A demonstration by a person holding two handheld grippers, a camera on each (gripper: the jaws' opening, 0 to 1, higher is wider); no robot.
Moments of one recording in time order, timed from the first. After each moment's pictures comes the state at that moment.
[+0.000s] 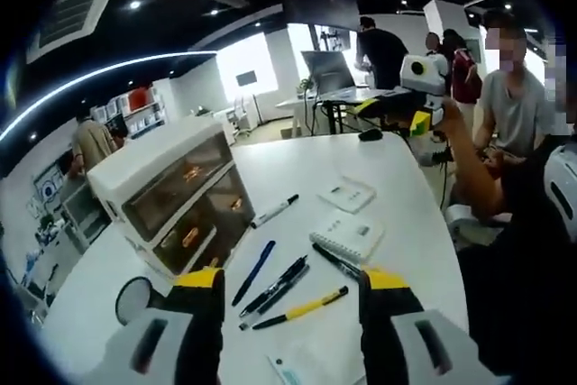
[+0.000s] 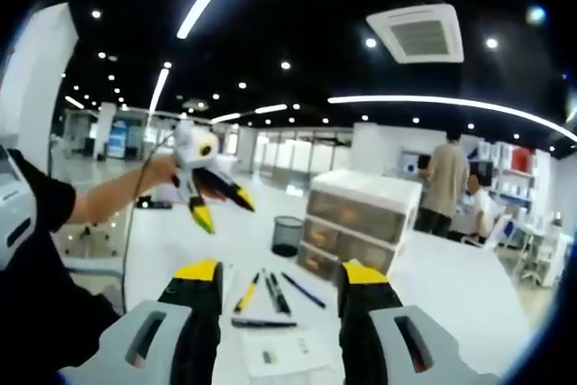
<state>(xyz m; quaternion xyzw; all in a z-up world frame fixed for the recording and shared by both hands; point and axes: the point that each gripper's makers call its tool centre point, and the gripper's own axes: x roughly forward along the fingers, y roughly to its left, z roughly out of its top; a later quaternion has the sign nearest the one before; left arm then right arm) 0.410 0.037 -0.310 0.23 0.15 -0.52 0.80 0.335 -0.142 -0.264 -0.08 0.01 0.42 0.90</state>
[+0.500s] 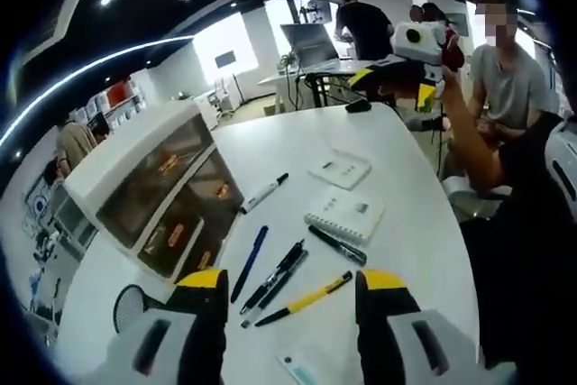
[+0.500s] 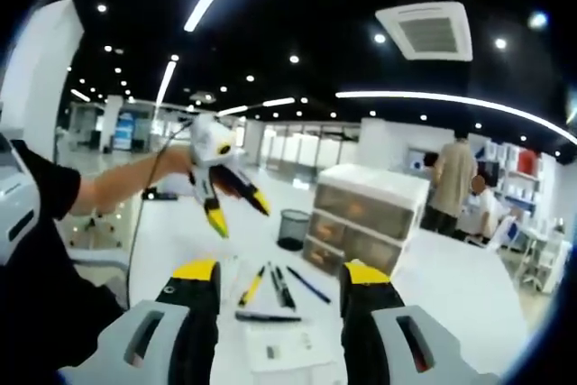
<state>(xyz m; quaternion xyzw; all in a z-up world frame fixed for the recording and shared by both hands) 0.419 0.027 -0.330 0.30 0.19 -0.54 0.77 0.330 -0.137 -0.271 -0.10 0.02 0.43 0.90</state>
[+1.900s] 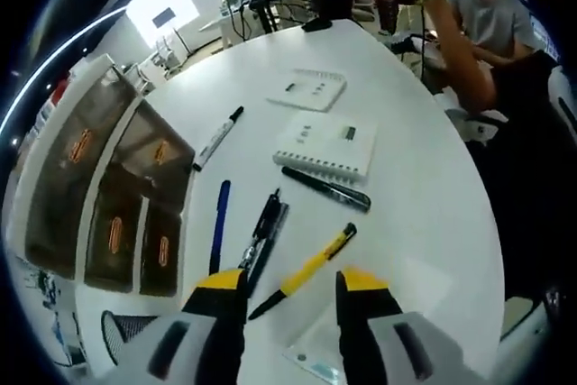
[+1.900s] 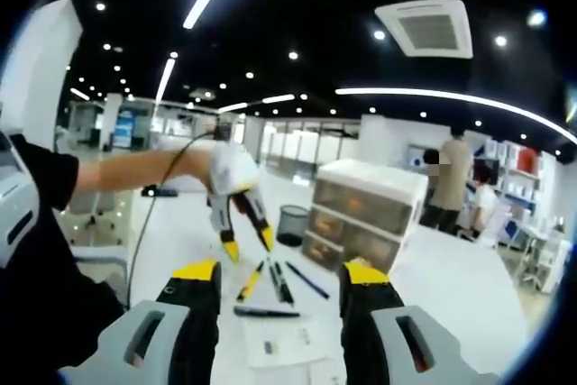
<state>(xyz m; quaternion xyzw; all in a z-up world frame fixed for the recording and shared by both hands) 0.413 0.011 -0.408 0.44 0.28 -0.56 0.65 0.329 -0.138 -0.274 -0.10 0.02 0.43 0.89</state>
